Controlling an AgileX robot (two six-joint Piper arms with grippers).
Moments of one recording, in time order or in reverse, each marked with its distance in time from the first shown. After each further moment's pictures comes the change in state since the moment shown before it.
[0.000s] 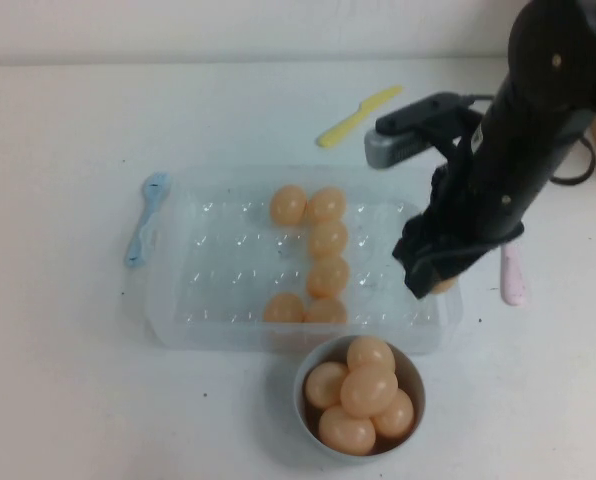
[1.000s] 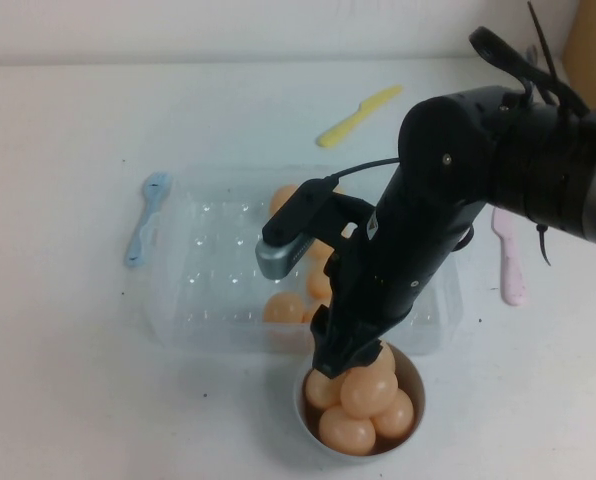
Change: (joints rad) right arm 0.207 0.030 0.095 0.112 -0.137 -0.289; left arm 0.000 0.000 0.000 0.000 0.000 0.000
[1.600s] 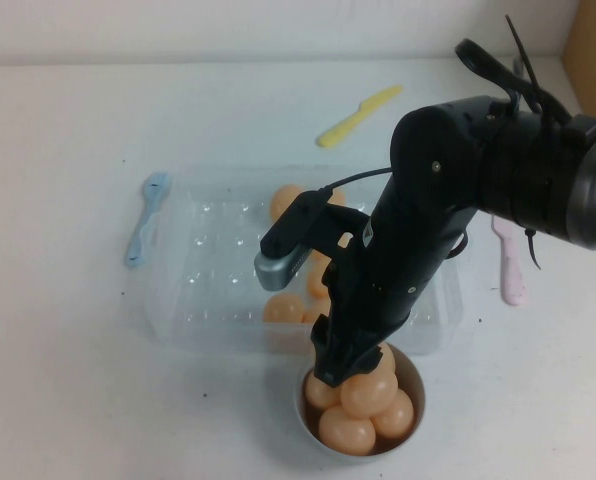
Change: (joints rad) right arm 0.000 0.029 0.000 0.011 0.002 -0.043; left arm 0.000 0.000 0.000 0.000 0.000 0.000
